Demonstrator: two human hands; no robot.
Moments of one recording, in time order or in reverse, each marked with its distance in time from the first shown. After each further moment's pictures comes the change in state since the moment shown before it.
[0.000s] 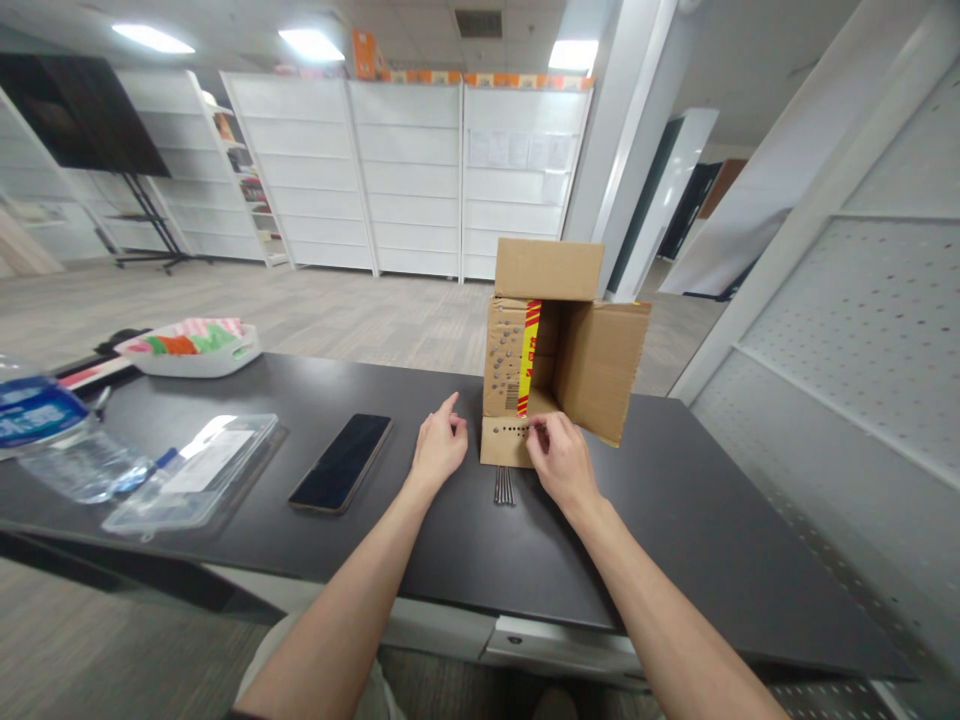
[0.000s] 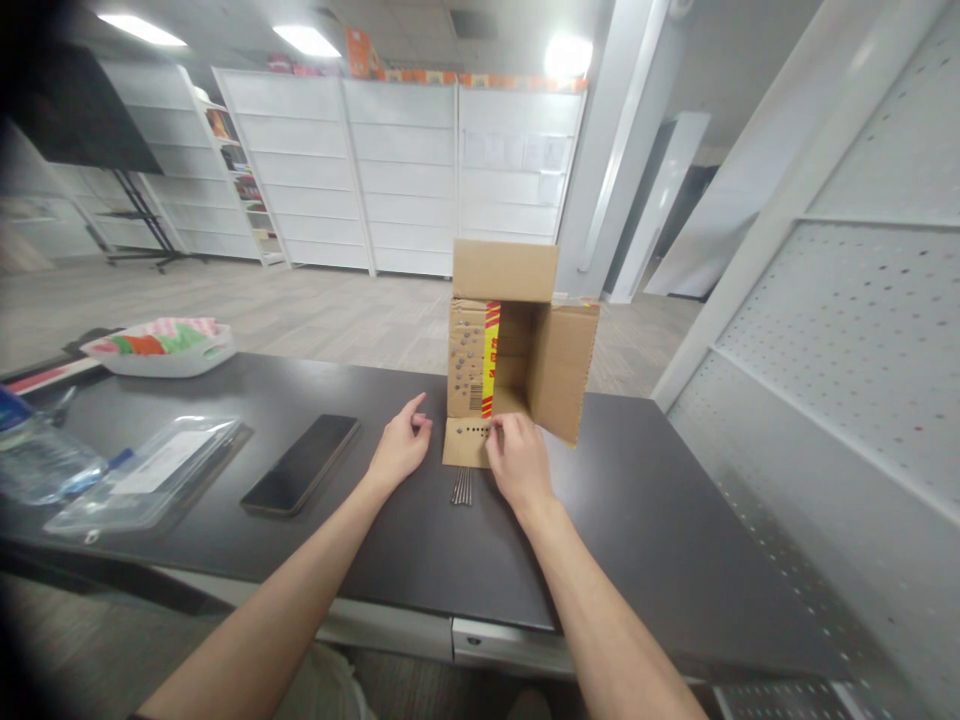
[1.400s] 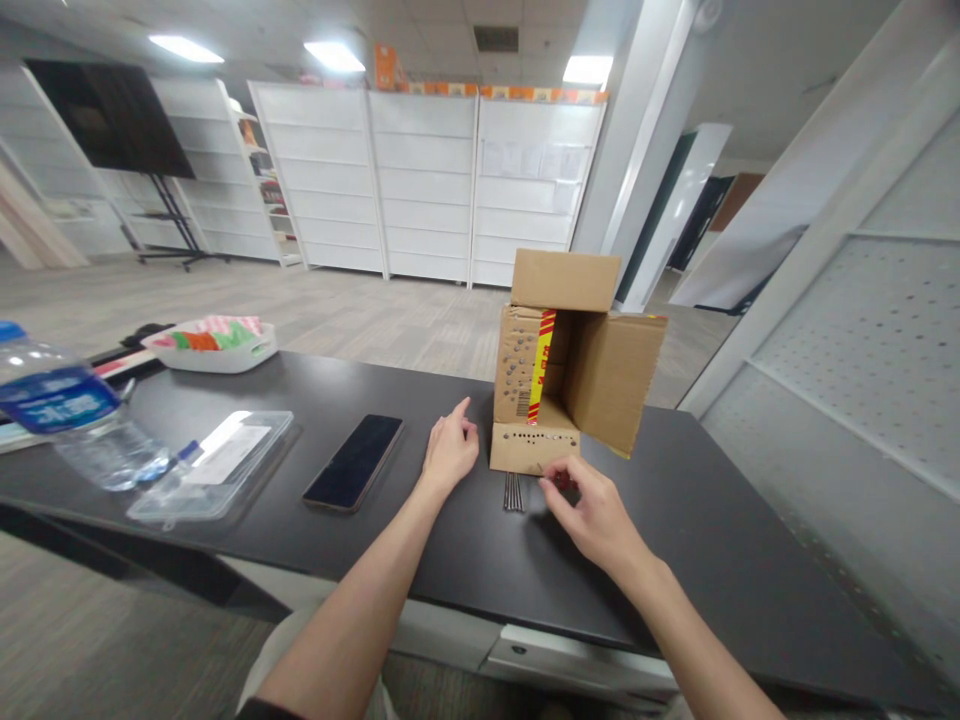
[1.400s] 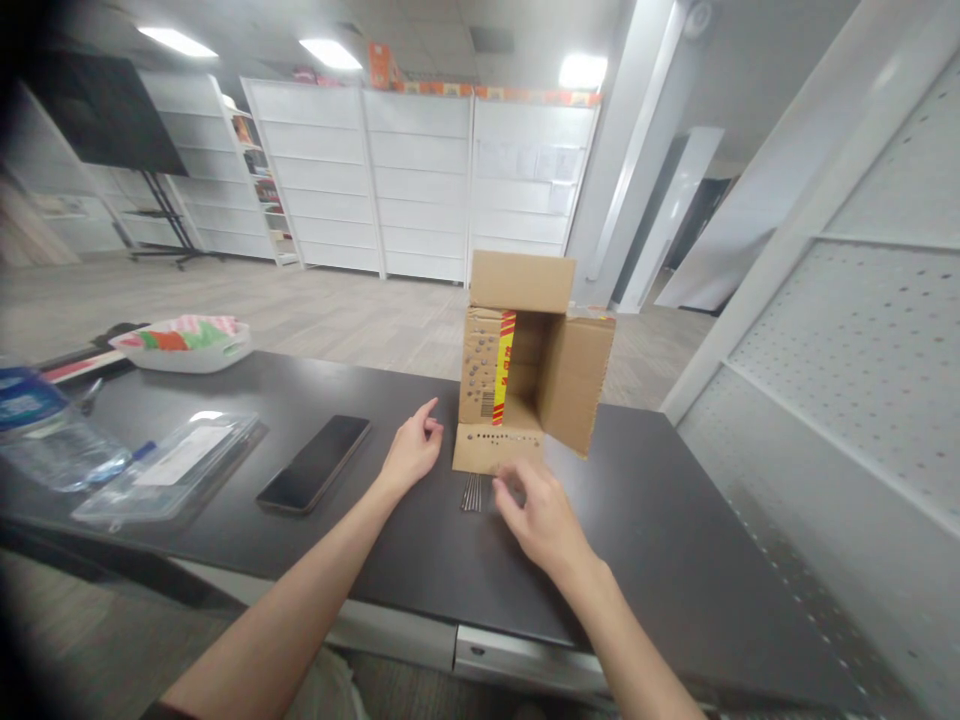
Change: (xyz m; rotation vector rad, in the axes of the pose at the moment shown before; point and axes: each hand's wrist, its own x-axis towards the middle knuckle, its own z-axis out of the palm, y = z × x) left_hand -0.001 0.000 0.002 0.008 -0.013 0.010; right_hand -0.030 -0.024 -0.049 0.228 -0.235 -0.011
